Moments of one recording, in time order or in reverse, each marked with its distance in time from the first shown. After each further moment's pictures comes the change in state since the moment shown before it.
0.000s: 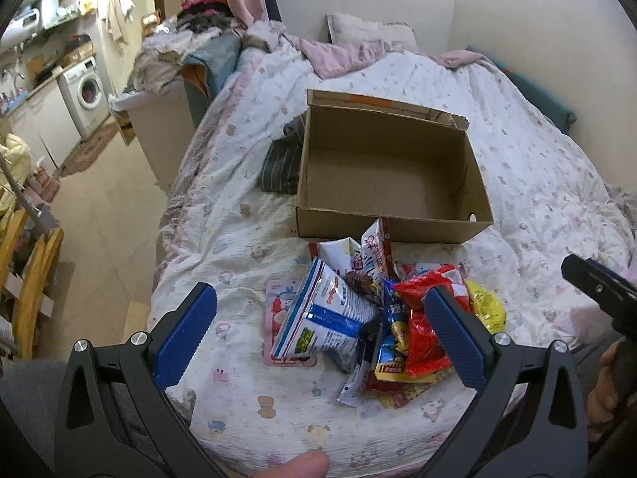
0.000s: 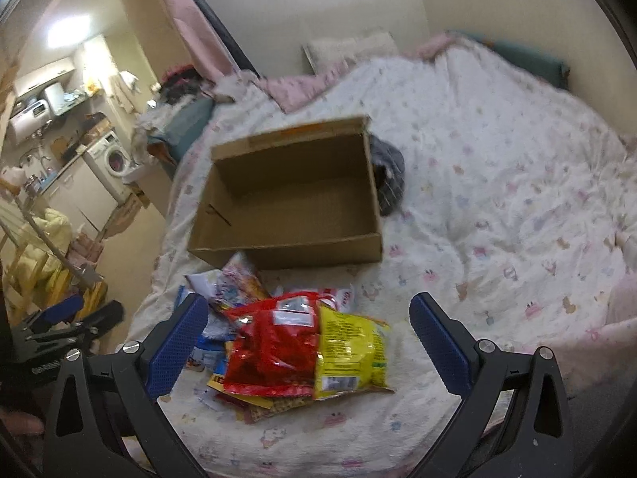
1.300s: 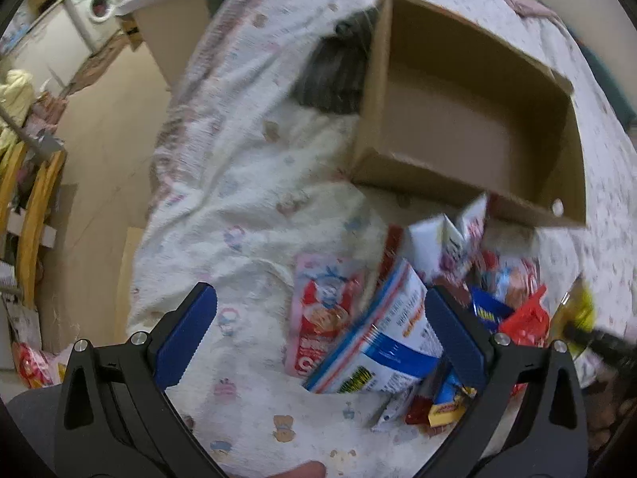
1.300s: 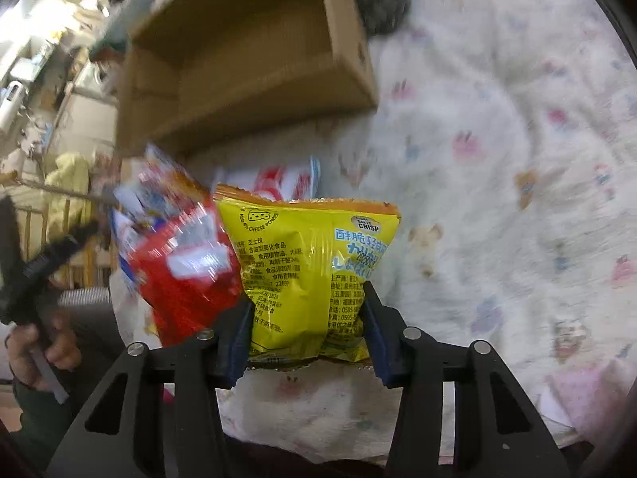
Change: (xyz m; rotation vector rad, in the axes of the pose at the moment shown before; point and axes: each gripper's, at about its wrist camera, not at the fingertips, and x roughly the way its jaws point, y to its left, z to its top) left arm 0.121 0.043 0.012 -0.126 0.363 0.049; right arm 0.115 -0.078 -0.008 0.114 0.483 0.163
